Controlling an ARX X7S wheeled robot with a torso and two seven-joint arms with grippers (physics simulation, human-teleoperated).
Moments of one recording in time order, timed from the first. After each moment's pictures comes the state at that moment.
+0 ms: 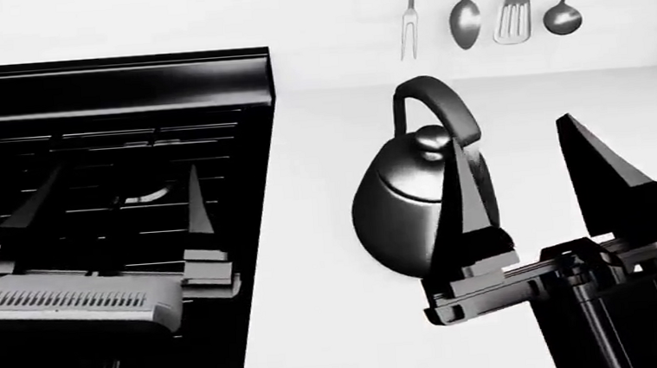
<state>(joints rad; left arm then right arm) -0.15 -0.23 0.10 0.98 -0.04 -0.63 -0.14 0.21 0.60 -0.21 -1.04 0.64 0.37 0.54</state>
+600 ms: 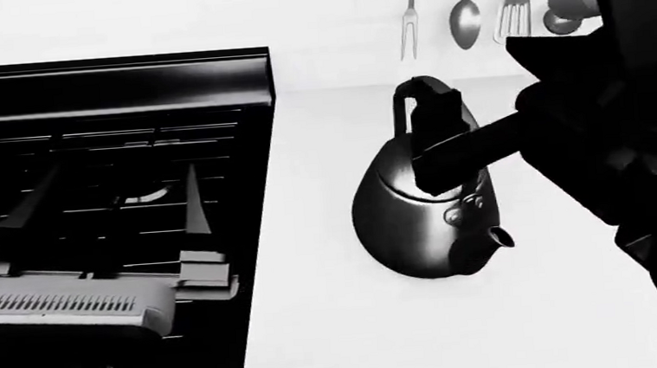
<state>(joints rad) -0.15 -0.25 0.09 1.00 -0.09 -0.65 -0.15 1.50 0.92 -0.77 -0.60 1.91 0.81 1.03</state>
